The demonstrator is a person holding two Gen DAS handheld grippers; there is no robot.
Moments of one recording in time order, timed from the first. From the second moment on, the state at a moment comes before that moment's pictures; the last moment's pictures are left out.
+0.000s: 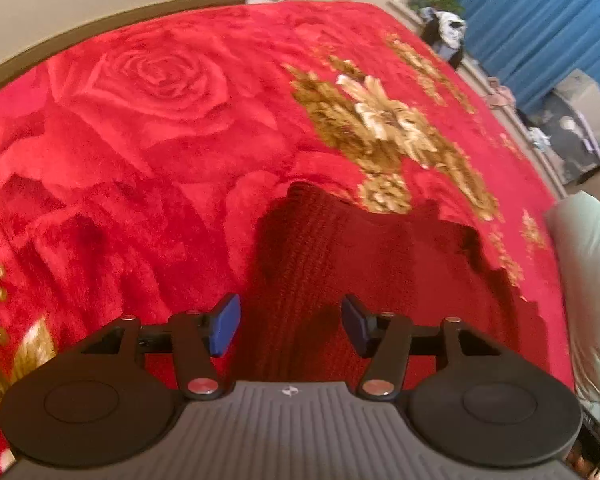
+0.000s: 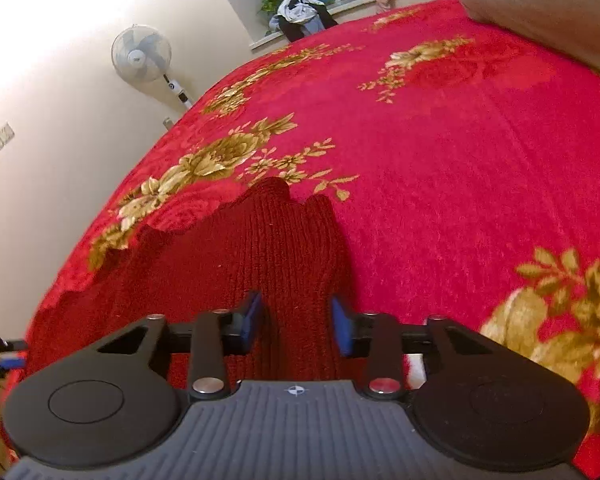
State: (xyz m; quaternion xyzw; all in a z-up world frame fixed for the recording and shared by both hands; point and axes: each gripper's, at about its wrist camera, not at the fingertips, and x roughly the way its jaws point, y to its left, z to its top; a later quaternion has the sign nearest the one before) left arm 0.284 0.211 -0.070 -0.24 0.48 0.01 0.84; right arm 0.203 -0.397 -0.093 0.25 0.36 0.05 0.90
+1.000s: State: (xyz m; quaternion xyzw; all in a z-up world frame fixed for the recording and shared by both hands) left arm 0.271 0.212 -0.041 -0.17 0.42 0.00 0.89; right arm 0.227 -0.379 -0.060 0.12 0.27 0.02 0.96
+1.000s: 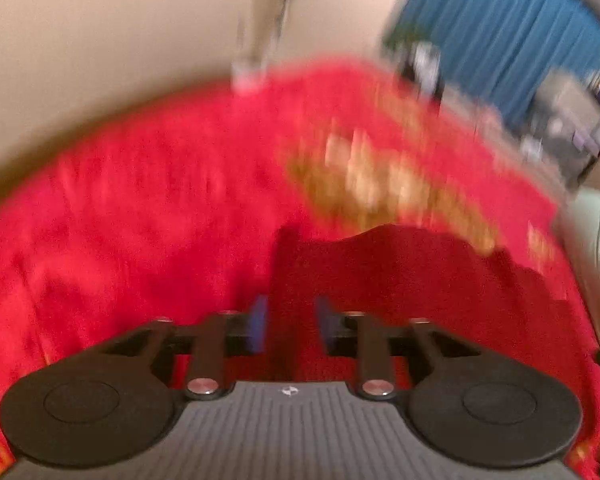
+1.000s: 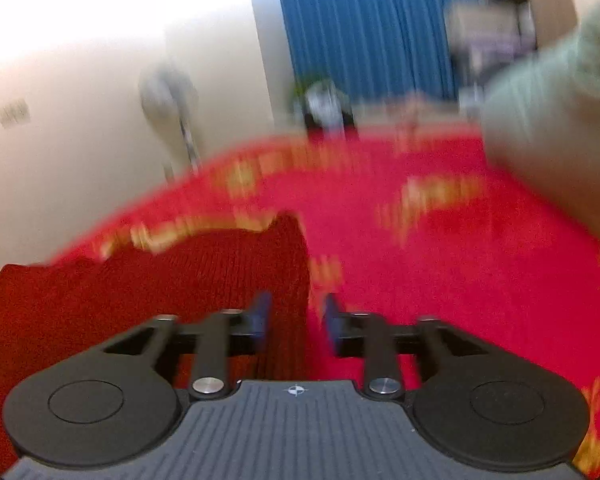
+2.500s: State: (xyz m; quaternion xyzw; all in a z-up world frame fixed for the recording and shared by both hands) left arm 0.065 0.226 -0.013 -0.19 0.42 -0.04 0.89; right arm 0.052 -0.387 -0.023 0.23 0.39 -0.05 0.89
